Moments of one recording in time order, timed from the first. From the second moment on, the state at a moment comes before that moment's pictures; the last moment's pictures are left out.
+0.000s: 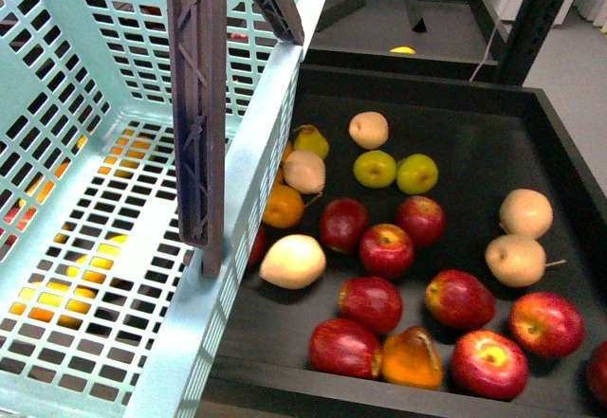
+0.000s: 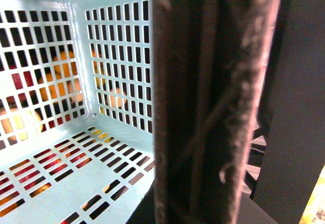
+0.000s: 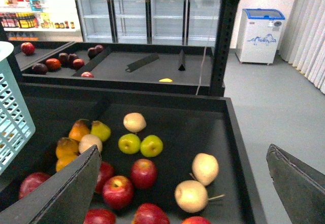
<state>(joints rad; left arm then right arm) -0.25 1.05 0.68 0.06 -0.23 -1.53 0.00 0.00 0.01 0.00 0.00 -0.01</state>
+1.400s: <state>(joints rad) -0.25 1.04 0.68 0.06 -0.23 -1.53 0.00 0.00 0.01 0.00 0.00 -0.01</state>
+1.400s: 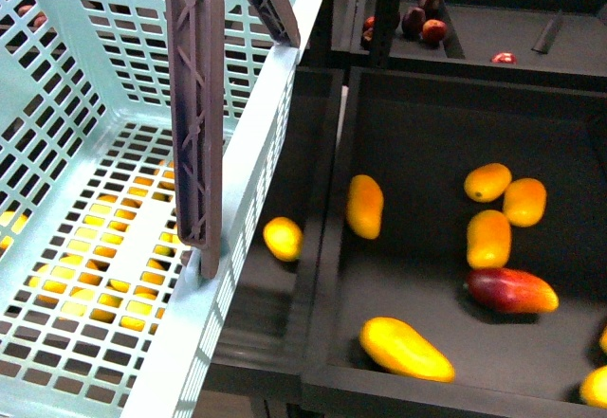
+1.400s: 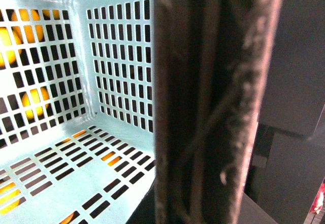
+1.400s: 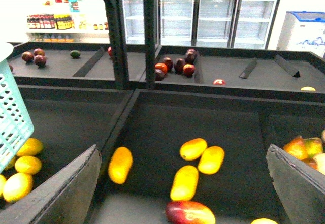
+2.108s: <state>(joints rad) -0.21 1.49 1.11 -0.37 -0.31 -0.97 0.00 0.00 0.01 0.00 0.00 -0.01</state>
